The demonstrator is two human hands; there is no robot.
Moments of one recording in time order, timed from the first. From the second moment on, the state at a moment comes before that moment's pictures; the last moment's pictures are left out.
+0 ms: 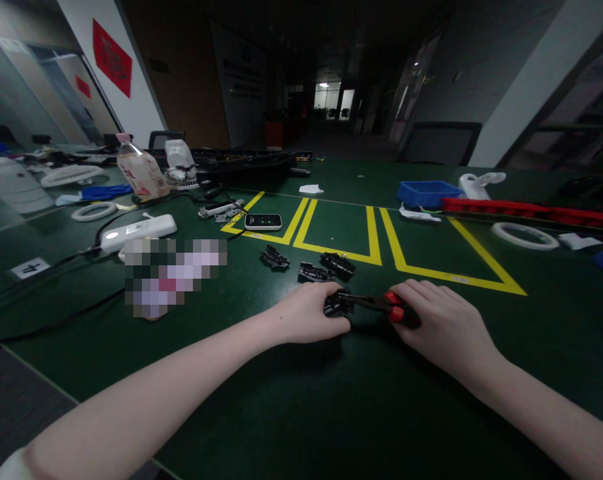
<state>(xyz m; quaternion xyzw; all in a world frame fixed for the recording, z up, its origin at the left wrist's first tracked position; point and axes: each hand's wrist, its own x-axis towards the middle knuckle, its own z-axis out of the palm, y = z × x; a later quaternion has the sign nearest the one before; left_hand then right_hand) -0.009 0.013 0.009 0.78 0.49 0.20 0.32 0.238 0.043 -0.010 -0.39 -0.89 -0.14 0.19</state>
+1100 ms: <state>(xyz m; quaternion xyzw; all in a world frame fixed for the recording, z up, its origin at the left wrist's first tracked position) -0.010 0.007 0.007 0.78 0.55 0.20 0.24 0.236 0.045 -0.013 -0.43 -0.88 -0.04 0.19</state>
